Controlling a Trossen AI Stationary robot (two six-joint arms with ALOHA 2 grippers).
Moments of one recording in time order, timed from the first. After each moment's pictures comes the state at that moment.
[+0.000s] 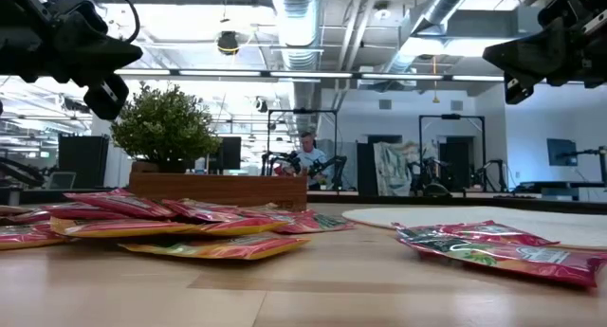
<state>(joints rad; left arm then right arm) -0.11 0.00 0.00 0.03 -0.06 -0.46 0.08 0.01 0.02 0.05 0.08 0.08</state>
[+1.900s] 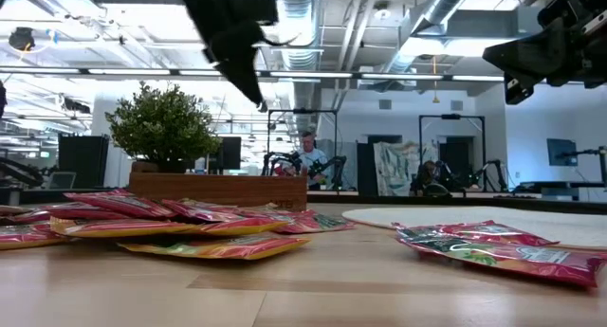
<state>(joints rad) -0.01 1.55 1.22 -0.70 -0.52 -0.15 0.08 0.01 0.02 0.05 0.08 0.08</state>
